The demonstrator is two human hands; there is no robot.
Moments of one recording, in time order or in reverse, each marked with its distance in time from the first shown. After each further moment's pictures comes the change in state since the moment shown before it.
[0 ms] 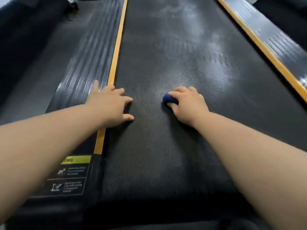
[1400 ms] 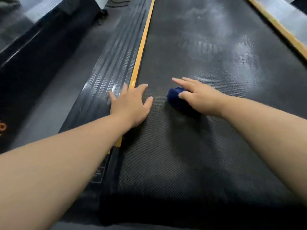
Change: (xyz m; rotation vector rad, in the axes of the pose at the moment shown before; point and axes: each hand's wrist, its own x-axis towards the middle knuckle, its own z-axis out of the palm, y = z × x) left_hand -0.006 0.019 0.025 -0.528 0.258 -0.301; right_hand 0.013 -0.022 -0.034 0.356 -0.271 -0.112
